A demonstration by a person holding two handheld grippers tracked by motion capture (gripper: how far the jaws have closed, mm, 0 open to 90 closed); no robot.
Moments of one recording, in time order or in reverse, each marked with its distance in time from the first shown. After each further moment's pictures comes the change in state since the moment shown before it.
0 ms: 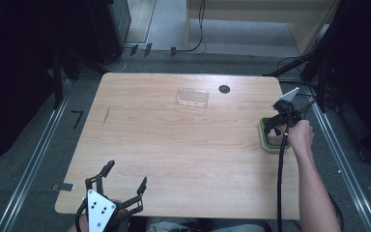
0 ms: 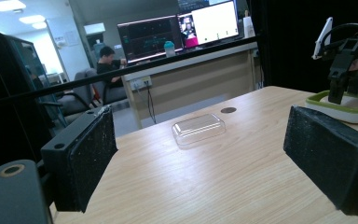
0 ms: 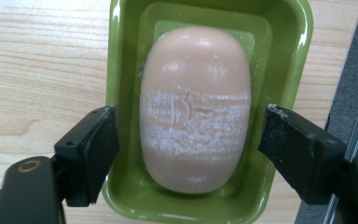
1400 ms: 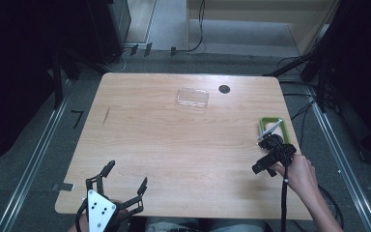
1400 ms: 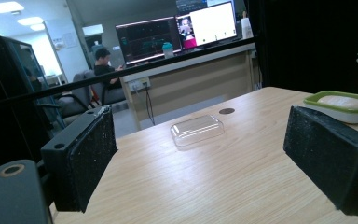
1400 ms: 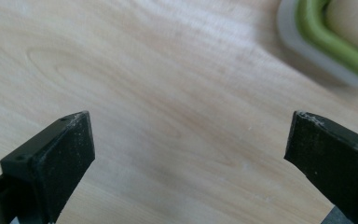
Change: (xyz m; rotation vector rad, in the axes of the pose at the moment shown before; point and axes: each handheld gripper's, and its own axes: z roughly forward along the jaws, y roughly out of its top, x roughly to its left) left arm -0.001 0.000 0.000 -0.007 -0.008 0.003; right arm 0.078 -0.123 -0.027 -0.004 0.003 -0.372
